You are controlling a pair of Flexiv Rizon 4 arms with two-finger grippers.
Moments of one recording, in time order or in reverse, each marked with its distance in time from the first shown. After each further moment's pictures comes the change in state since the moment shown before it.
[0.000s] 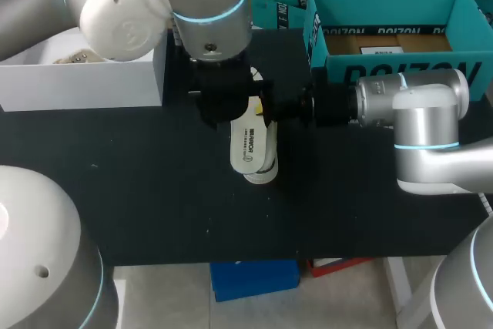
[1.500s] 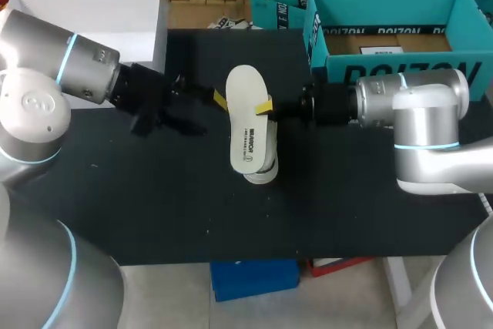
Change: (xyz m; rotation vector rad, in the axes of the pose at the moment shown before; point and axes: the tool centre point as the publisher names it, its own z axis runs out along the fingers) left arm 0.052 0.040 0.032 0.004 -0.933 0.005; right arm 0.000 0.000 0.000 0.000 0.000 0.000
